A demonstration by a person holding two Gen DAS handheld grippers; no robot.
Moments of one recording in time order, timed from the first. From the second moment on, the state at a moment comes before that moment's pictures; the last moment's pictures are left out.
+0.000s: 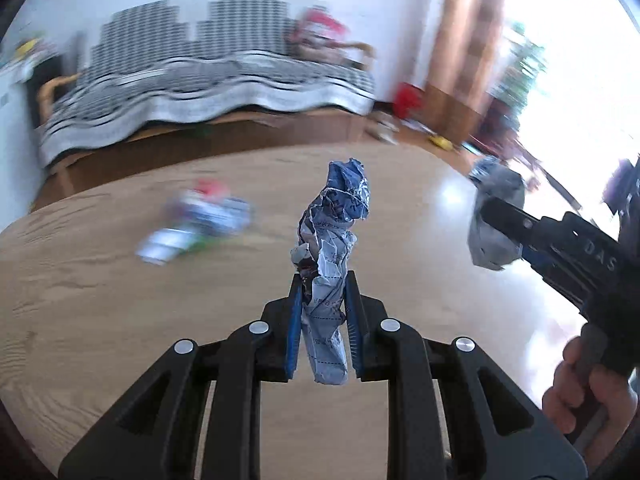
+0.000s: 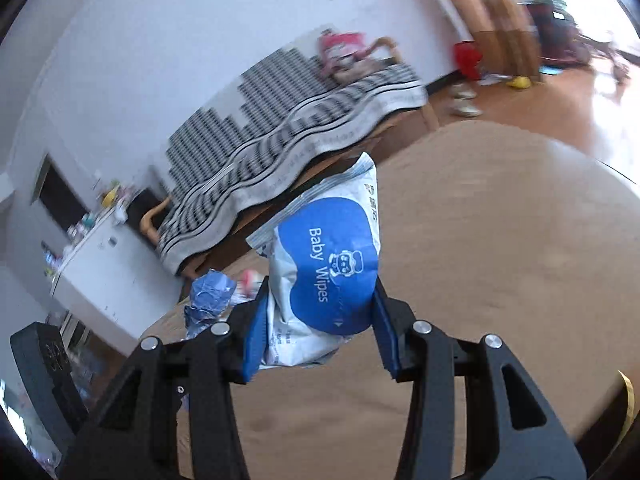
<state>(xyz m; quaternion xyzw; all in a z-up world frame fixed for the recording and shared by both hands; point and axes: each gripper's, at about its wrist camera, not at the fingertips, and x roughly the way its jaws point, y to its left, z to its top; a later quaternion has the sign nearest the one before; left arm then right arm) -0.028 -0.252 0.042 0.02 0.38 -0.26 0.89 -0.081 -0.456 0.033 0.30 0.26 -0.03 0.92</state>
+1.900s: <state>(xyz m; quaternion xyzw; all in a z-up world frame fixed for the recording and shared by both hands) -0.083 -0.226 0.034 0.05 0.40 -0.22 0.89 -0.188 -0.587 -0.017 0.31 0.29 -0.21 0.88</state>
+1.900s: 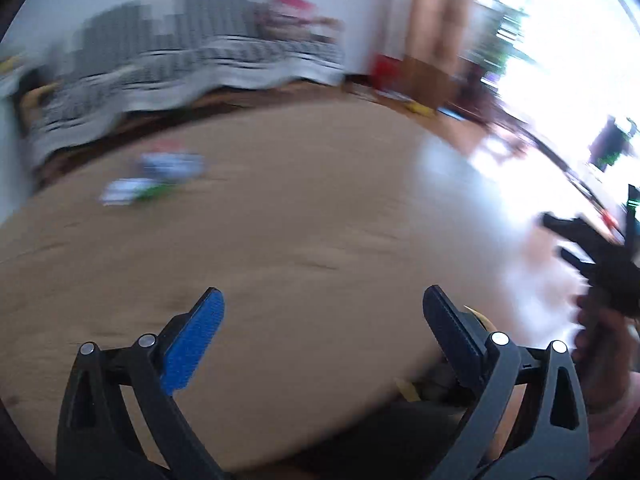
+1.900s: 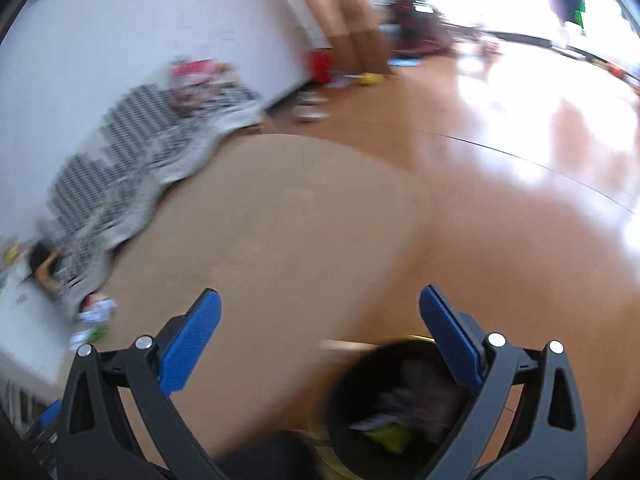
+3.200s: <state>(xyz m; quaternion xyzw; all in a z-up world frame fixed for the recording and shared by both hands) 0.135 -0.139 -0.041 -0.02 0.46 -0.18 0.87 0.144 -0.311 -0.040 0.22 0.41 0.07 0.88</state>
